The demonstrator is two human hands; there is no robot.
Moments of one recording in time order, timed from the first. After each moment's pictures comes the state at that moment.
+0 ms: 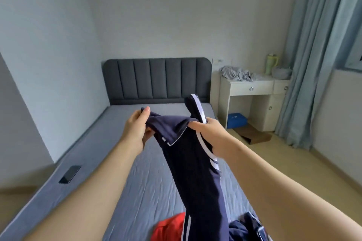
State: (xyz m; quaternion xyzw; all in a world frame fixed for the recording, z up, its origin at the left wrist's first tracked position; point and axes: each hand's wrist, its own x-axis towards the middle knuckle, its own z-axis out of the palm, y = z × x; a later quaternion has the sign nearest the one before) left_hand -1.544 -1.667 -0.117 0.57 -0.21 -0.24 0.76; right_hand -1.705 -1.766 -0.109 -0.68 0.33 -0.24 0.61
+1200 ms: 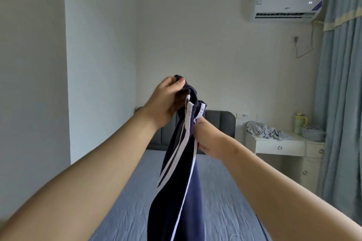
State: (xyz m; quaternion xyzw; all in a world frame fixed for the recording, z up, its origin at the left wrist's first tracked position) left_hand -1.554 -1.600 0.103 0.41 -0.49 -0.17 0.74; right_hand -1.635 -1.686 0.051 -0.76 0.10 -0.24 0.59
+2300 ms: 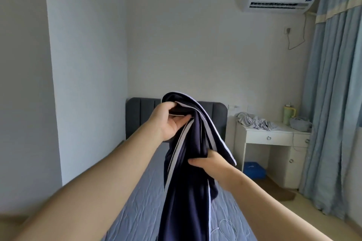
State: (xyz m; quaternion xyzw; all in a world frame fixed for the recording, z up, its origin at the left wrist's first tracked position) left_hand -1.552 -1.645 0.048 0.38 -0.22 -0.39 0.81; right_hand -1.670 -1.731 -0.047 -0.76 0.26 -0.21 0.56
